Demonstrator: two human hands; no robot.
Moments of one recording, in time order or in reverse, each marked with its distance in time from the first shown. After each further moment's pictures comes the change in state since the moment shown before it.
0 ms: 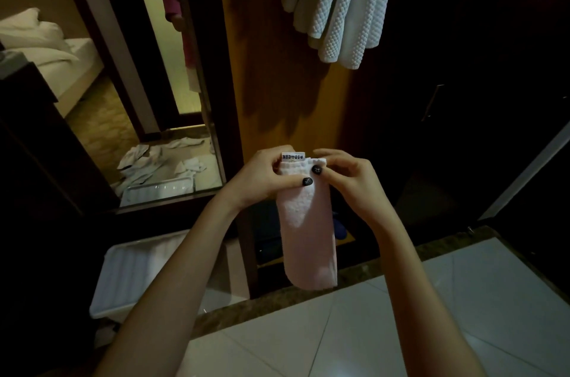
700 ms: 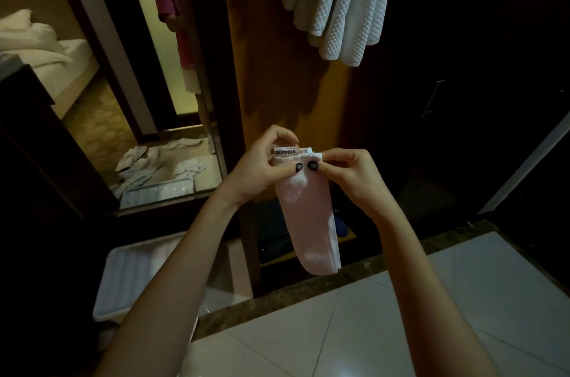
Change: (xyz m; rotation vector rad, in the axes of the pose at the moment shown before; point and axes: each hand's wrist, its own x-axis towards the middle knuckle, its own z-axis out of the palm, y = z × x) left_hand -0.007 0.002 -0.014 -0.118 0.086 0.054; right_hand 0.003 -0.018 0.017 0.034 -0.016 0.048
